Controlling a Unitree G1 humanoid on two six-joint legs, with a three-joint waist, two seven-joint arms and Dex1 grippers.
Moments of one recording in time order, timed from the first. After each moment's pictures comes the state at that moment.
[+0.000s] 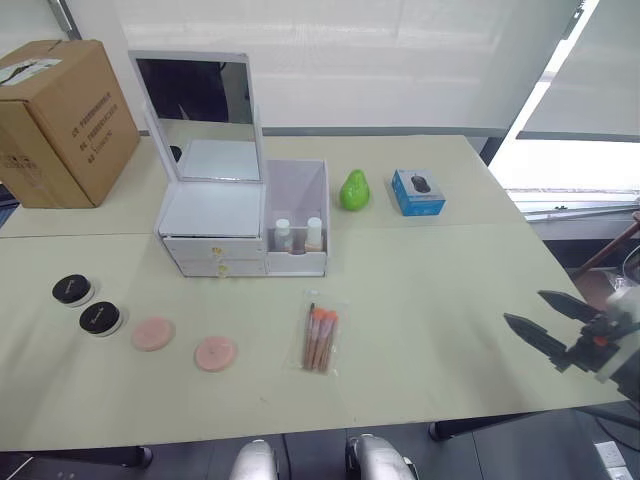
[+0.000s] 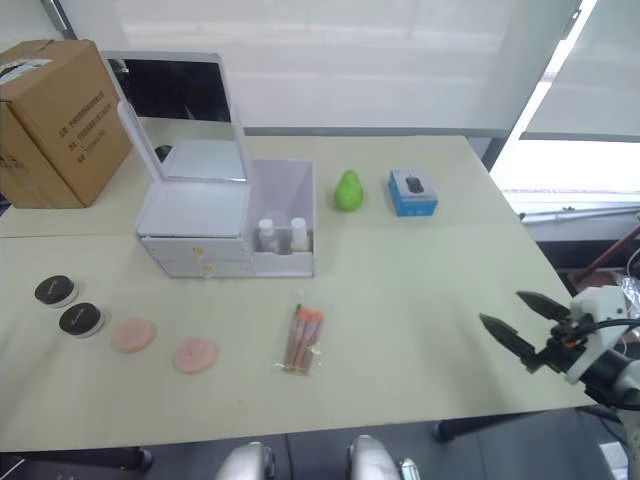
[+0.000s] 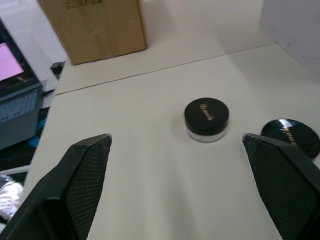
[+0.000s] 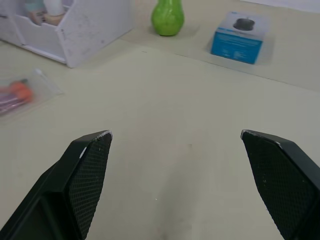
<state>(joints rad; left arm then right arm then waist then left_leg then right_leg) 0.11 1.06 0.82 0.75 -0.48 -0.08 -1.16 0.17 -0.69 -0.57 -0.28 0.57 0.45 0.96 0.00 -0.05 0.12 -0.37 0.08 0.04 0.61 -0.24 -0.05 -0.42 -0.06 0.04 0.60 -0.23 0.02</state>
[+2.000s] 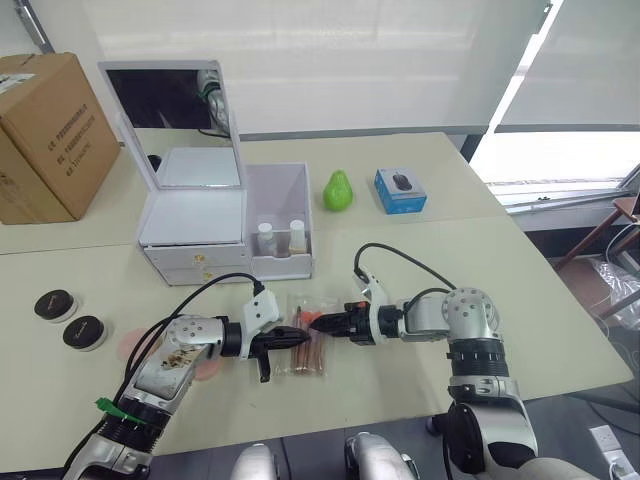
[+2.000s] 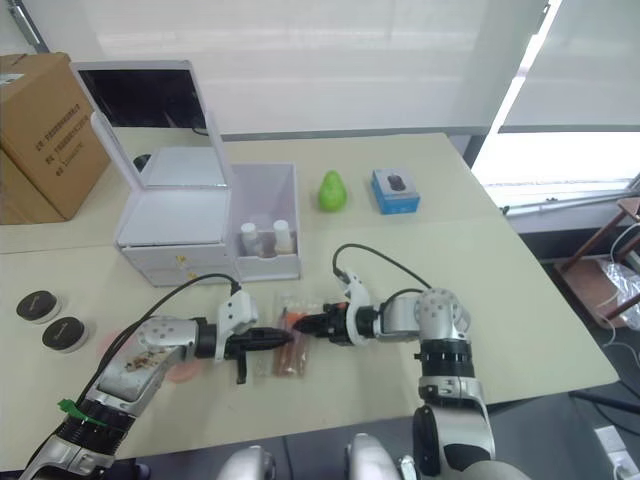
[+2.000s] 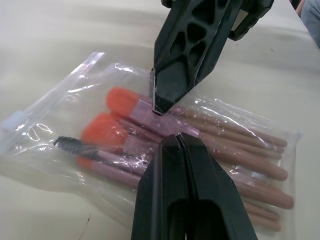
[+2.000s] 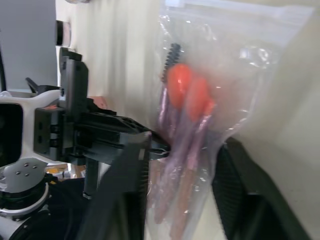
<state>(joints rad) -0.23 0.57 -0.24 -0.03 -0.24 0.27 -1.05 -0.61 -0.11 -0.21 0.25 0.92 1.58 0.16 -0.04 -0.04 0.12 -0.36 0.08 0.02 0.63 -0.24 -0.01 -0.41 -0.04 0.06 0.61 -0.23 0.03</state>
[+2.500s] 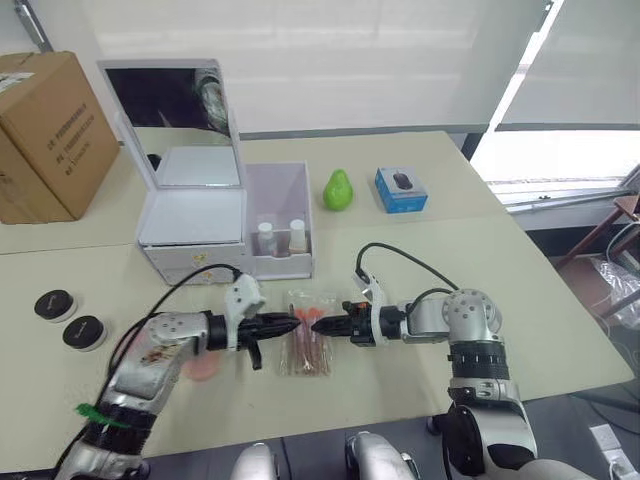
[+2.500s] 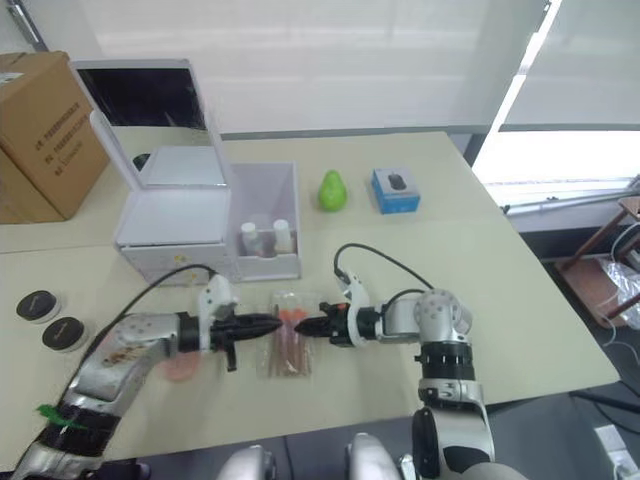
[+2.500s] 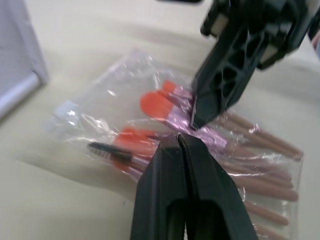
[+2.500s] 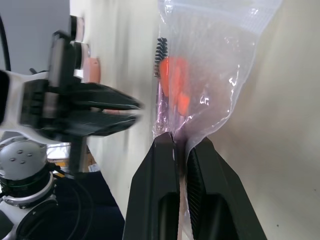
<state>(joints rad) -0.14 0.64 -0.03 -0.24 -0.45 0.47 -1.02 -0.59 -0.11 -0.24 0.18 0.90 1.60 0.27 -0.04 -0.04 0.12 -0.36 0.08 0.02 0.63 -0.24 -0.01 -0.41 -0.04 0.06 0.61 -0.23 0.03</state>
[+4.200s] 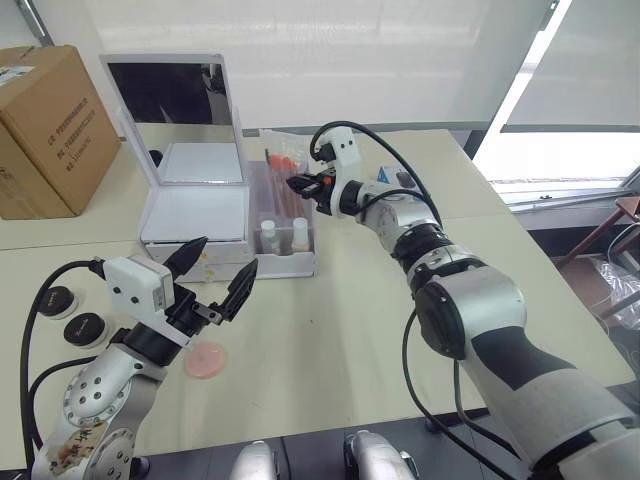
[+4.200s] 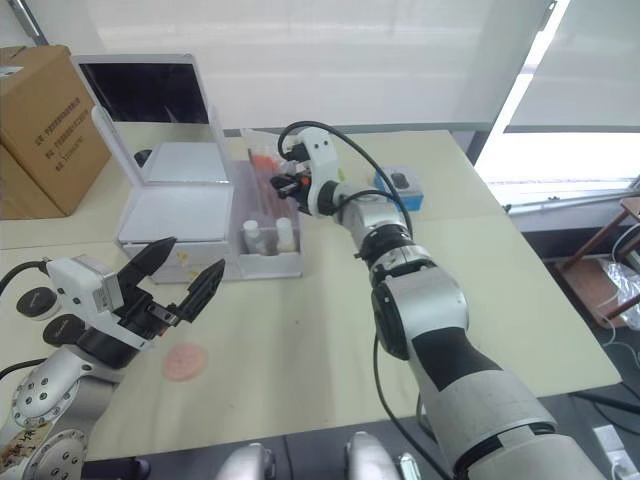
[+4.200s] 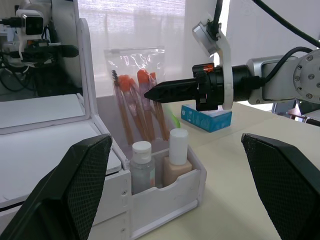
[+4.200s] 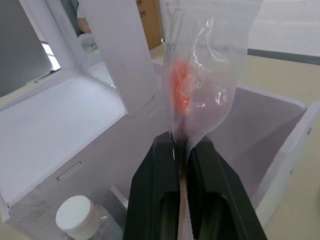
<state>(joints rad) 0.16 0.41 0.30 -0.84 -0.58 0.46 -0.34 -1.41 -0.04 -0.09 1.35 0.19 0.09 0.68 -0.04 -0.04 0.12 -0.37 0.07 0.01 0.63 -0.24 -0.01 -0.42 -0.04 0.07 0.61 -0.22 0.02</state>
